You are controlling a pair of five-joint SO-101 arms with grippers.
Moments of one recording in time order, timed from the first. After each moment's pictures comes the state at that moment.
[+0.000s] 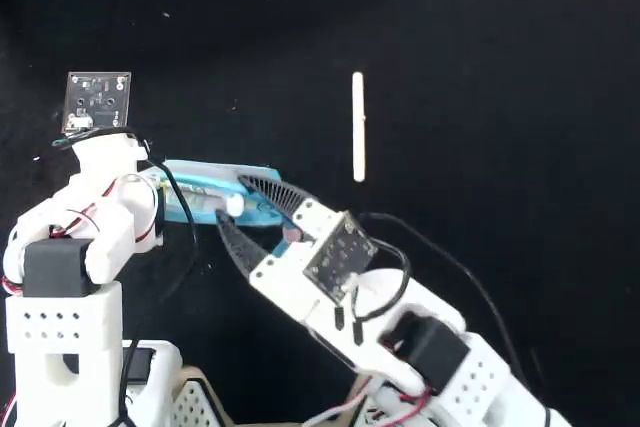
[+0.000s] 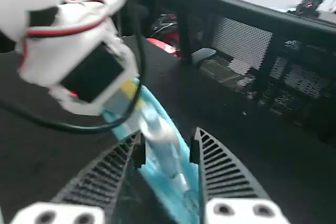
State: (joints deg) left arm -5.5 -56.8 33.1 79.3 -2.1; right arm -49.9 -80.2 65.5 33.9 6.2
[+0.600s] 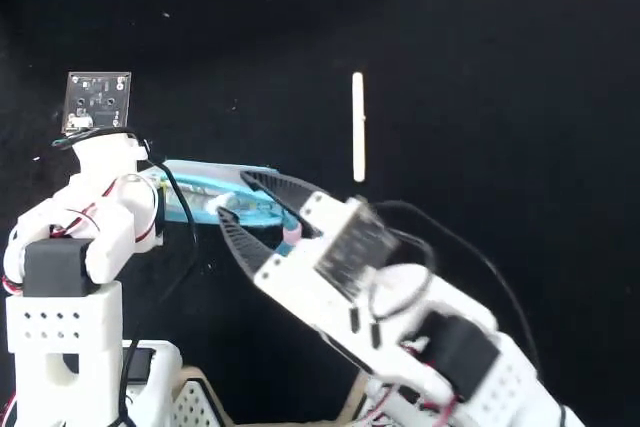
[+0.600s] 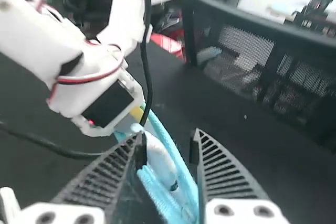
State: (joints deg) left arm -5.5 -56.8 33.1 79.3 -2.1; right arm -50.4 -71.8 48.6 45.6 6.2
